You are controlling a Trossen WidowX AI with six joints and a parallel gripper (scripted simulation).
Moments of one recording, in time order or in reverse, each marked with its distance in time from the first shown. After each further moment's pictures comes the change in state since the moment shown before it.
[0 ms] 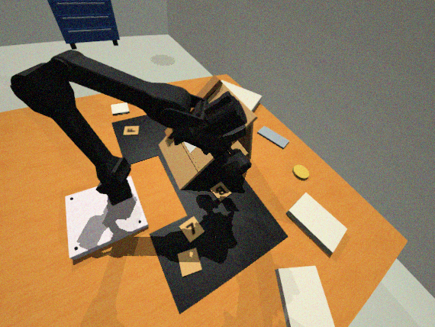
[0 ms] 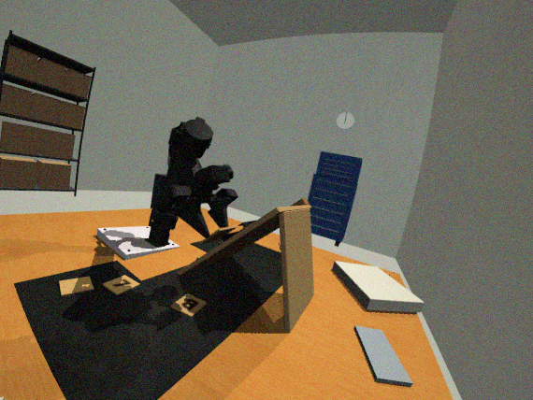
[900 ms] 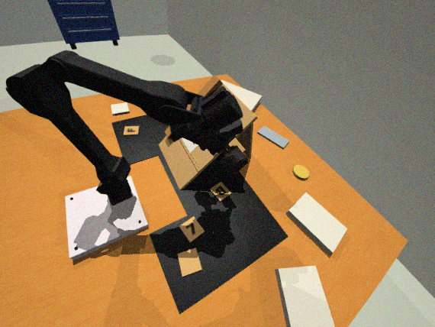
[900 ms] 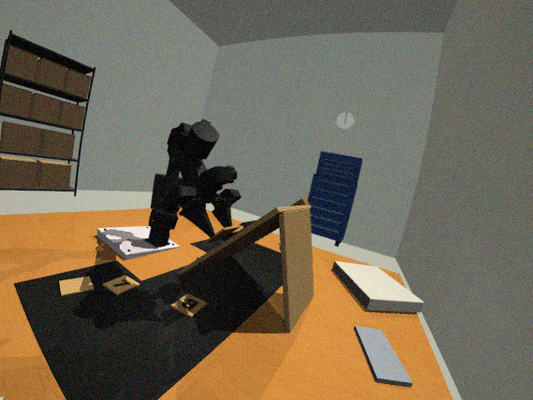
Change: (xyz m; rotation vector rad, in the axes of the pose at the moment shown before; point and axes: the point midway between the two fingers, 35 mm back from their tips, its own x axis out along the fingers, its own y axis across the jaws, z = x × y) arm 0.000 0.014 0.000 0.001 0.000 0.001
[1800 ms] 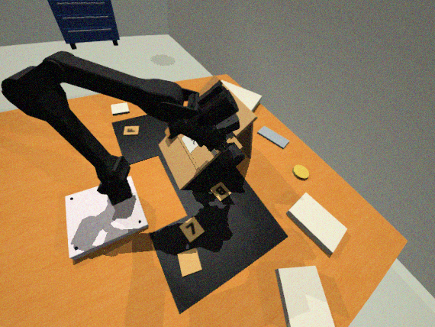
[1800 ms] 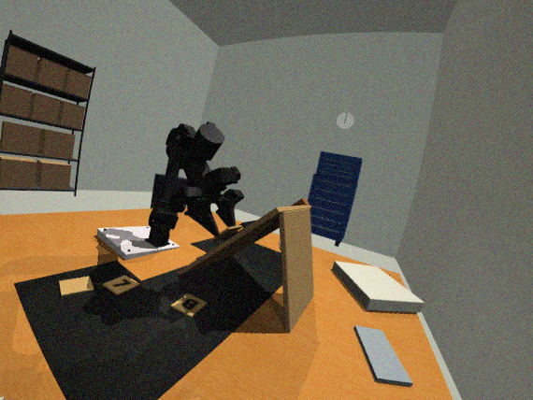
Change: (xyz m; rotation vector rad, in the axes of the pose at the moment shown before) arm 0.000 0.014 0.000 0.001 0.000 0.001
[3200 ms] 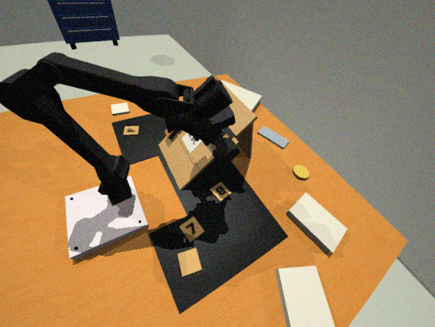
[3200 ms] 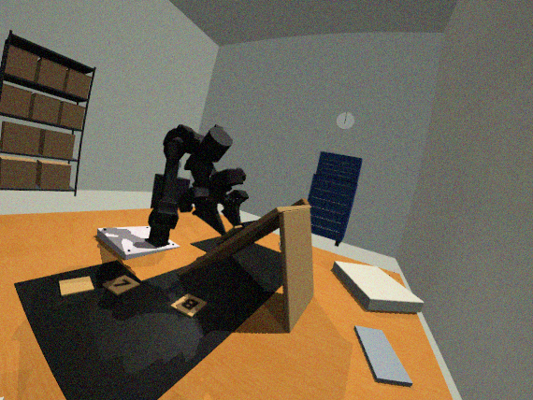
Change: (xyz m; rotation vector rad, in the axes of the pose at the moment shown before) arm 0.000 0.021 0.000 0.001 0.000 0.001
